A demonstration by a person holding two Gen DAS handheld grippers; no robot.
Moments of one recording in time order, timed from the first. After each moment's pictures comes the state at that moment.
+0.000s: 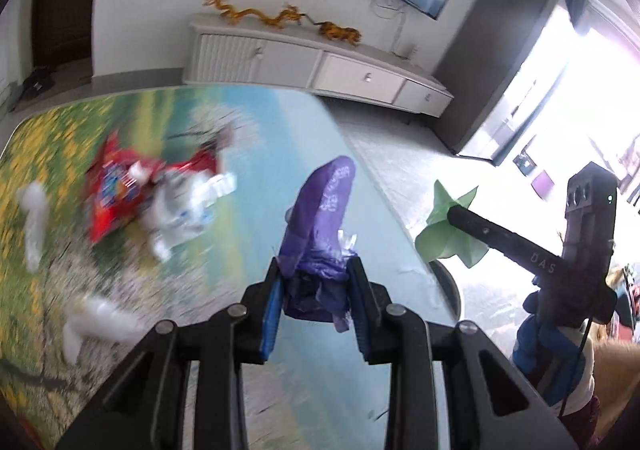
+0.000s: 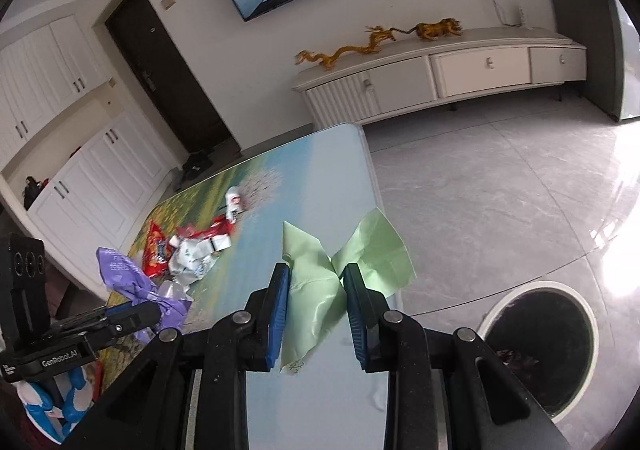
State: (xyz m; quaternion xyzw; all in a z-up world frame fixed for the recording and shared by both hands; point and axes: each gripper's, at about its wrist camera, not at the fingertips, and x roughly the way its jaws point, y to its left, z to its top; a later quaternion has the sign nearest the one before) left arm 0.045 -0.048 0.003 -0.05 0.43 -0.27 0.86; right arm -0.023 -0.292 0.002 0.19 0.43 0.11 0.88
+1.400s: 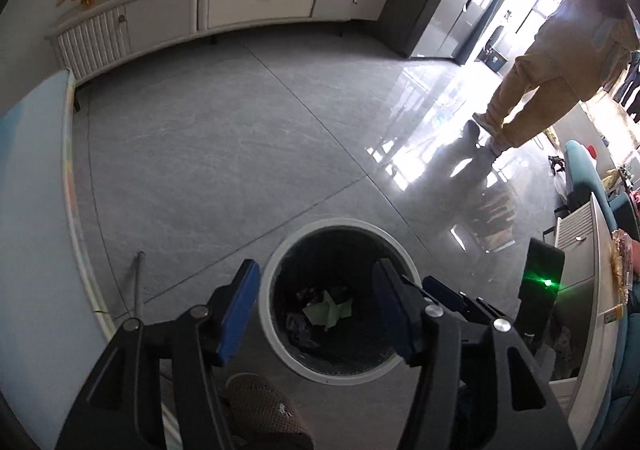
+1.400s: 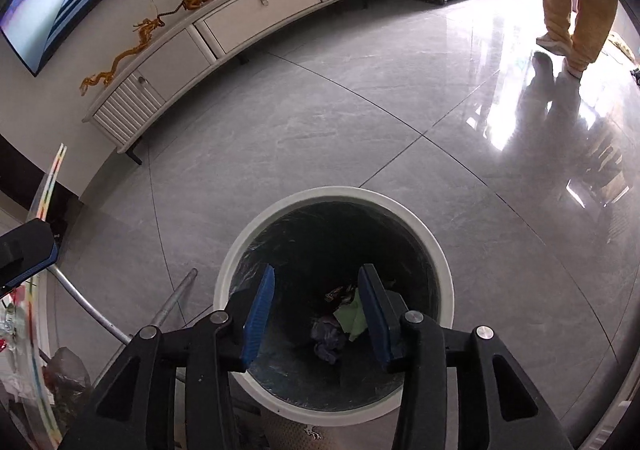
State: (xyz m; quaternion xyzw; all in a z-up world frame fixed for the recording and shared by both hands) left arm 0.066 -0.351 -0.061 0.08 0.50 -0.35 0.79; right arm -0.079 -0.491 -0.140 0.28 0.51 -0.16 0.80
